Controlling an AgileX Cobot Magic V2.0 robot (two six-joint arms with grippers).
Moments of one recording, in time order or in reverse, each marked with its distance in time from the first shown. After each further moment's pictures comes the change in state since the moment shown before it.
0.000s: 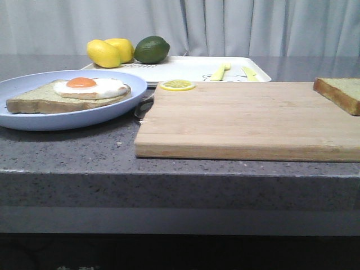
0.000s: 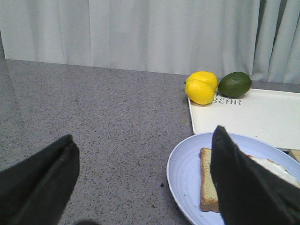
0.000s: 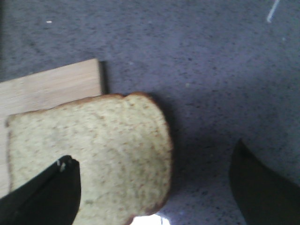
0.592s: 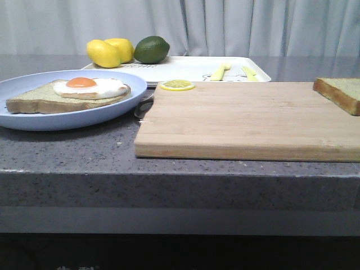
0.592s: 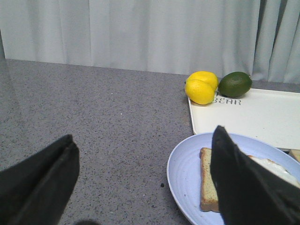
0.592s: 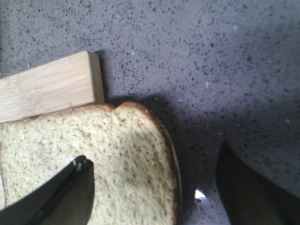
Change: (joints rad) left arm 0.000 0.000 0.000 0.000 0.000 0.000; right arm -0.194 0.272 -0.097 0.451 0.157 -0.430
